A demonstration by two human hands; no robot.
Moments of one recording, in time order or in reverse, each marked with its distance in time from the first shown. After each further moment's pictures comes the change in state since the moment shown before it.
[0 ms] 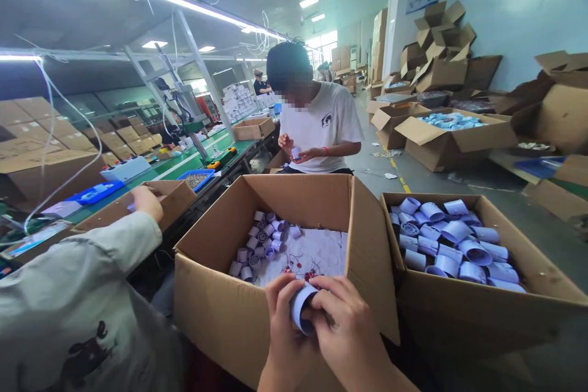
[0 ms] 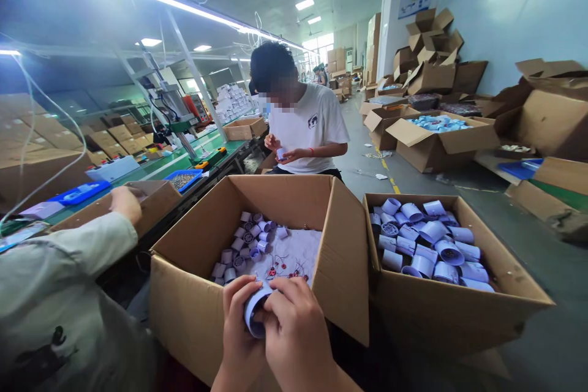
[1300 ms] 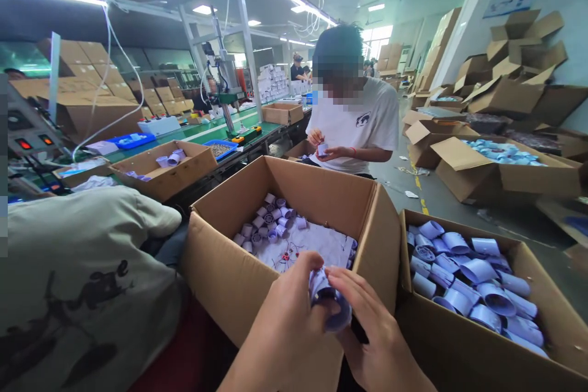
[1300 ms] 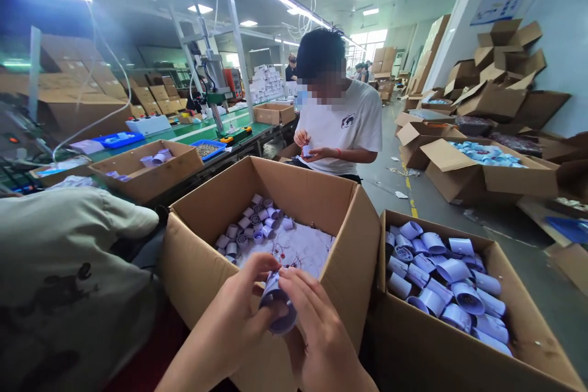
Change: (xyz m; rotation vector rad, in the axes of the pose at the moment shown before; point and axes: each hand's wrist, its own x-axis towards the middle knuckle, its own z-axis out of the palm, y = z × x) left_hand 0.052 0.058 -0.026 -0.214 -0.398 -0.575; right_hand -0.001 0.034 -0.039 0.114 -0.213 -0.342
